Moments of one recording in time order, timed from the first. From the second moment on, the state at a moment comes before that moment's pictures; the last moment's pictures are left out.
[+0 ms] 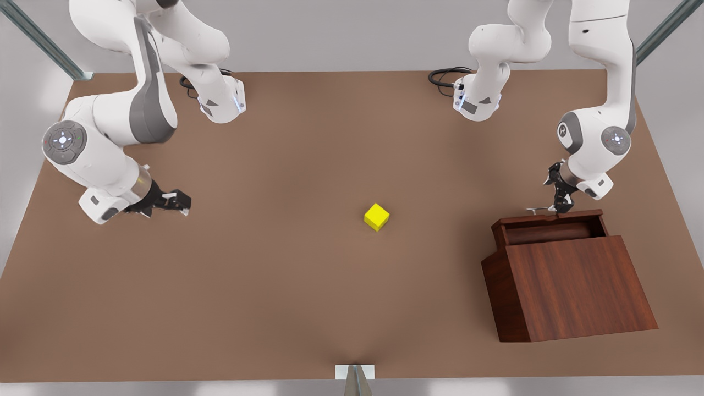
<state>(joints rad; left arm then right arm) -0.12 -0.03 0.34 -2.43 0.06 2.43 -1.33 0.00 0.15 0.14 -1.58 0.02 1.72 0.09</state>
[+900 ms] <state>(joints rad) -0.14 -0.07 0.34 -2.44 0.06 2.32 -1.33 0.00 0.22 0.14 -1.50 0.04 1.73 0.17</state>
